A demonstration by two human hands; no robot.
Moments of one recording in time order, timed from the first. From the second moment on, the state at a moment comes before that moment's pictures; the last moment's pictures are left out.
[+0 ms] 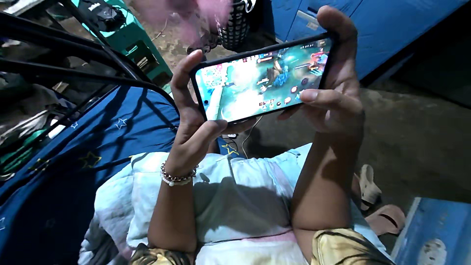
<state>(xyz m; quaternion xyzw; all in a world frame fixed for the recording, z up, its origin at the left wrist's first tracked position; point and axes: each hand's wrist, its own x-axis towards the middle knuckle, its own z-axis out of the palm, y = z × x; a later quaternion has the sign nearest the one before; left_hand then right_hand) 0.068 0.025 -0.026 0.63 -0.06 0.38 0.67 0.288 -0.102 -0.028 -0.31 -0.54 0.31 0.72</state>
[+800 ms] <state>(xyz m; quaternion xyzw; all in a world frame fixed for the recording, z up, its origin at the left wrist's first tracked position) 0.068 0.025 -0.028 0.63 -0.07 0.38 0.68 0.289 -0.103 -0.029 -0.30 -0.54 0.32 0.72</state>
